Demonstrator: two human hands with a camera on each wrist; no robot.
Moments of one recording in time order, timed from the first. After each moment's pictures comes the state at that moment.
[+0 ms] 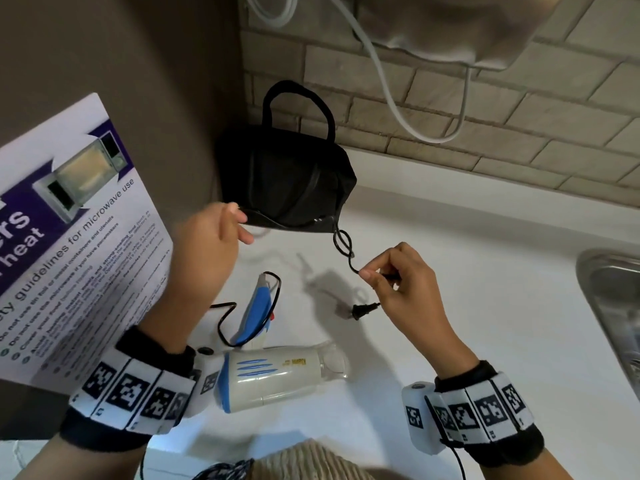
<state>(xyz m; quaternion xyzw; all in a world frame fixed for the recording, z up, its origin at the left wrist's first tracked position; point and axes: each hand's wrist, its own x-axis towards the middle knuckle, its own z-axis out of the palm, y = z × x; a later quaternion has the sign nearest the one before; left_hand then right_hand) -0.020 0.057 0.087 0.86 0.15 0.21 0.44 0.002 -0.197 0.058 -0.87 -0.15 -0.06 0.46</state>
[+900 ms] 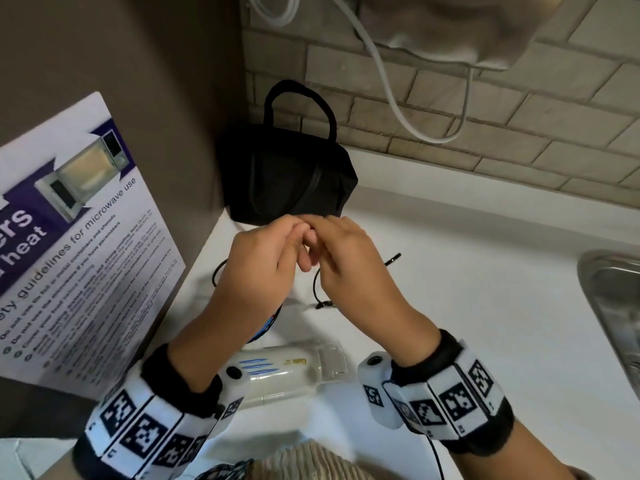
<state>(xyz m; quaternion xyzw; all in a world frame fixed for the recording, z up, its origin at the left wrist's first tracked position) -0.046 0.007 0.108 0.87 -0.05 0.20 0.45 -0.006 -0.121 0.109 -0.87 -0.33 -0.08 0.36</state>
